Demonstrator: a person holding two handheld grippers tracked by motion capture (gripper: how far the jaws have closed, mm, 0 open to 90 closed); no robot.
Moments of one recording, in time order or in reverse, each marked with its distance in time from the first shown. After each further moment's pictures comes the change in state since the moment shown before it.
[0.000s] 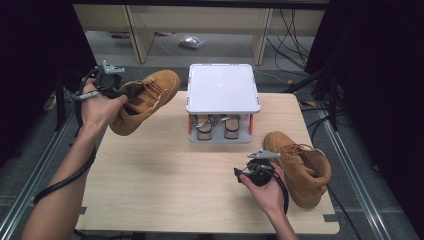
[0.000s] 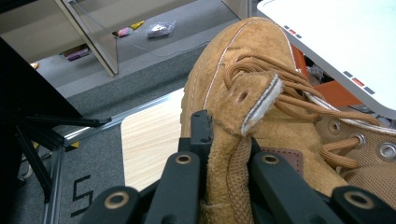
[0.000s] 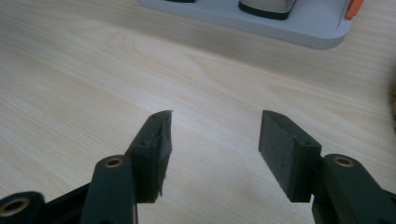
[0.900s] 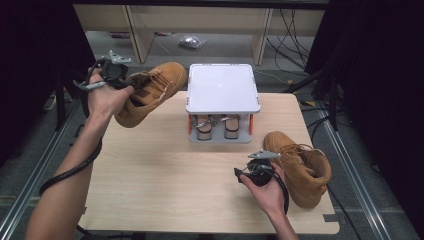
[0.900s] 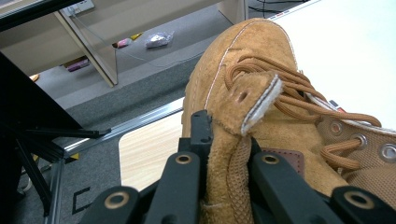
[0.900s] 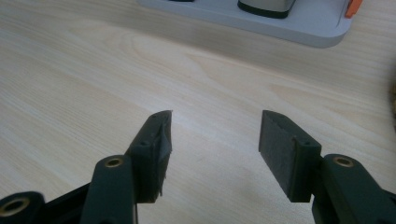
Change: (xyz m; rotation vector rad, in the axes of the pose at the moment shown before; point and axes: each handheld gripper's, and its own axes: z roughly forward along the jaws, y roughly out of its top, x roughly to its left) left arm -0.010 0.026 0.002 -0.032 -0.003 0.014; right arm 0.000 -0.001 0.000 0.005 0.002 0.011
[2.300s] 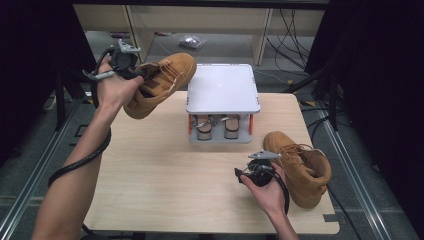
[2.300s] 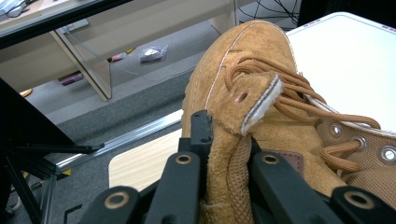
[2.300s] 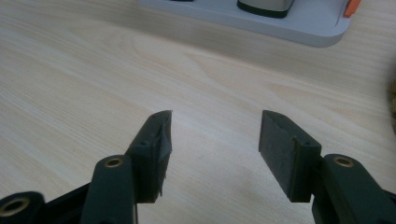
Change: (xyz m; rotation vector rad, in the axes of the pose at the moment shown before) left arm -0.017 0.031 -0.002 -0.044 -0.022 0.013; right arm 0.001 -0.001 0.000 -0.004 -0.002 0.019
